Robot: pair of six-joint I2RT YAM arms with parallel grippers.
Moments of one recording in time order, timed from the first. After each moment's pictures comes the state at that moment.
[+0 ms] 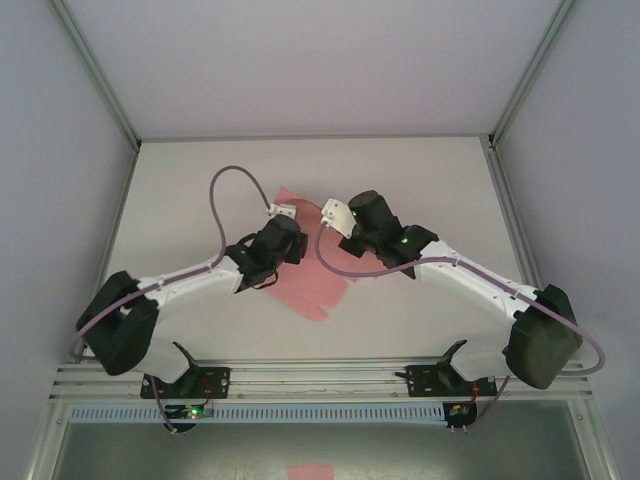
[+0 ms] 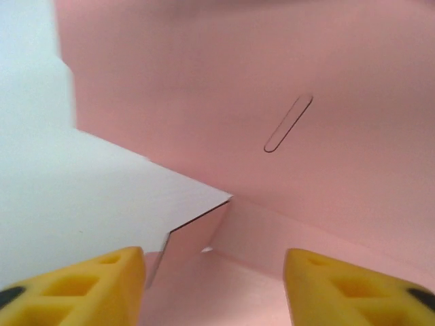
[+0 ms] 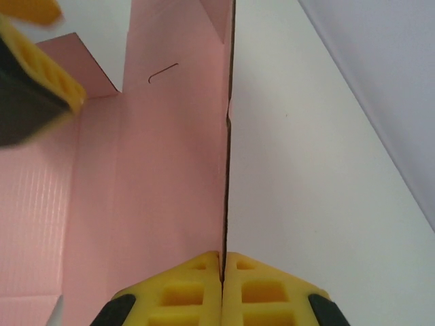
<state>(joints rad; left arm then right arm) -0.72 1.43 0.84 -0.13 -0.29 -0.43 0.70 1.35 1.01 -0.37 0.14 -0.52</state>
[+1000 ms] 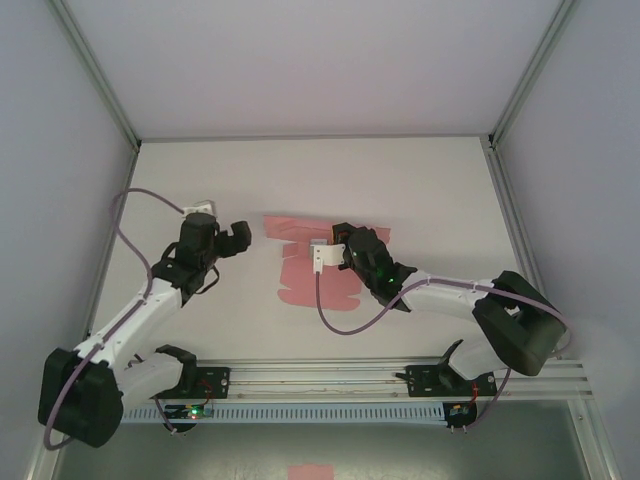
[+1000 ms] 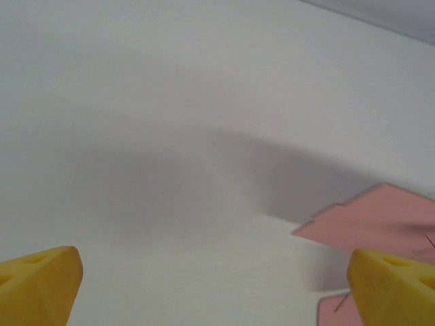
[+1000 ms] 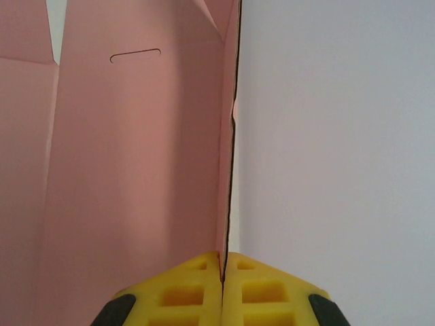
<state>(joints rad) -0.27 1.07 0.62 -0.17 -0.05 -0.42 0.79 1.45 0.61 0.48 0.31 -1.24</state>
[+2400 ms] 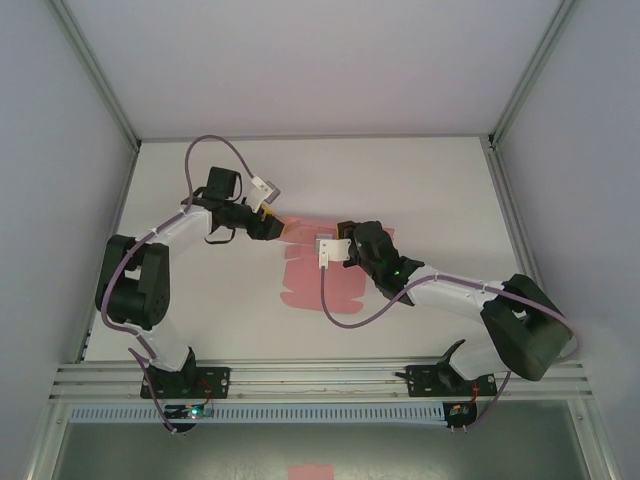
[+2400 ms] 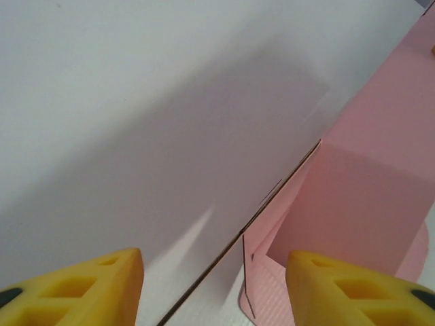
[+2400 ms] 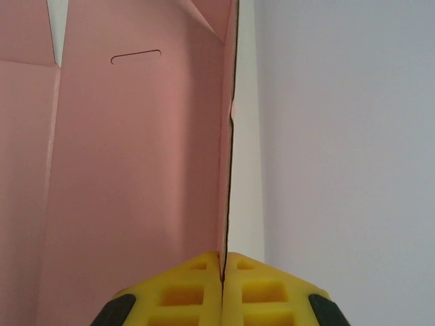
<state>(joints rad) -0.19 1.72 1.12 -0.35 0.80 0.34 0.73 1.41 0.64 0.34 0.22 -1.18</state>
